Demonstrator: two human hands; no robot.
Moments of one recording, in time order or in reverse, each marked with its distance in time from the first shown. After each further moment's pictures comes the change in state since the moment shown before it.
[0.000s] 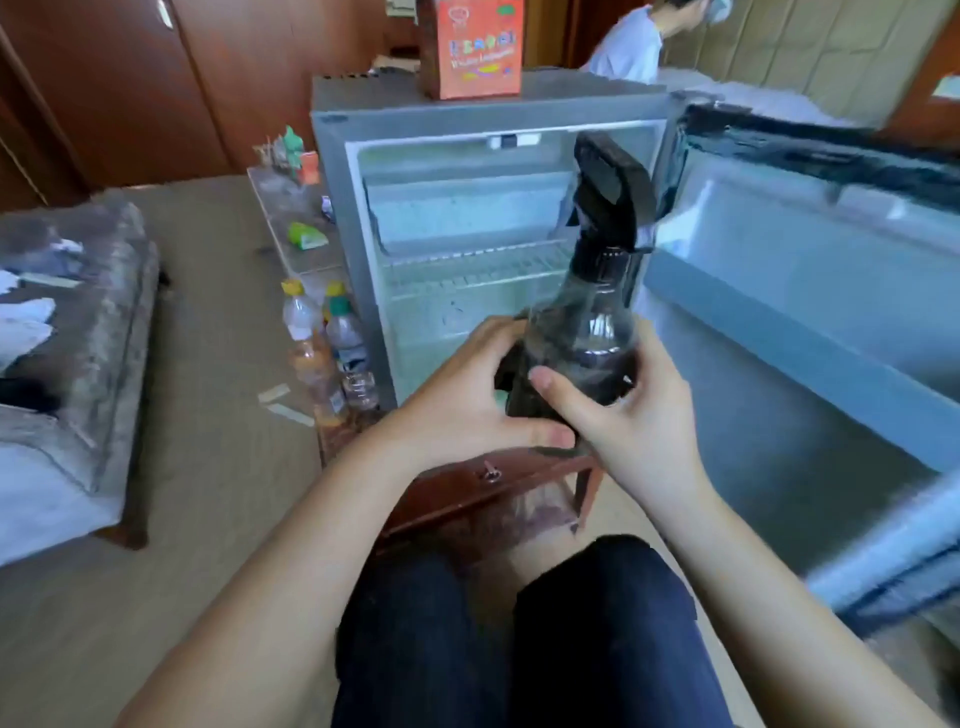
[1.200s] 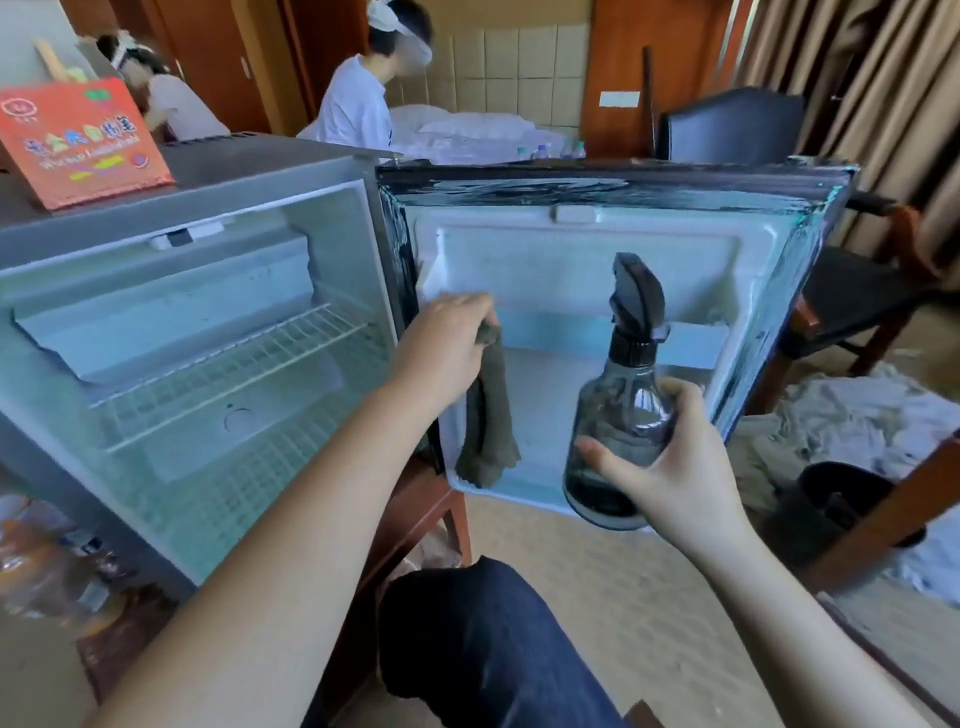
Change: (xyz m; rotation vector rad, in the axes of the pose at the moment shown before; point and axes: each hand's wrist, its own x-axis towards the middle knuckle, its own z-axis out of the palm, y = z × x) left_hand 0.207 0.032 0.122 0.406 0.065 0.377; right_hand -0.028 0.065 -0.161 -0.375 0.402 0.368
